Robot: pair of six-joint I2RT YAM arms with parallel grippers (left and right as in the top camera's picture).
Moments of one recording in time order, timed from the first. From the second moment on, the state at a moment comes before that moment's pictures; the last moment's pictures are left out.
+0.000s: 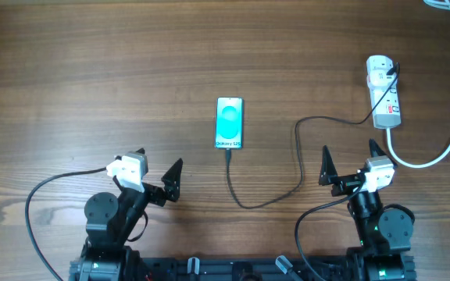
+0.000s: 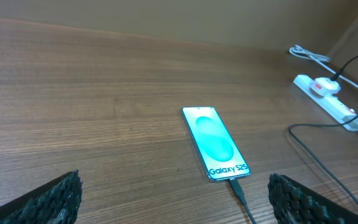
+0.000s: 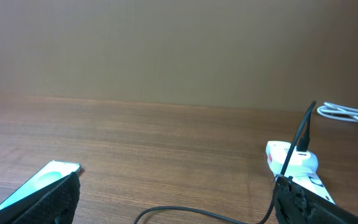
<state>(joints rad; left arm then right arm) -0.07 0.27 0.09 -0.10 0.33 -0.18 0.06 0.02 0.01 0.00 -0.08 0.00</state>
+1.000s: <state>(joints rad) -0.04 0.08 0.02 -0.05 0.28 -0.19 0.06 0.02 0.01 0.00 -0.09 0.00</state>
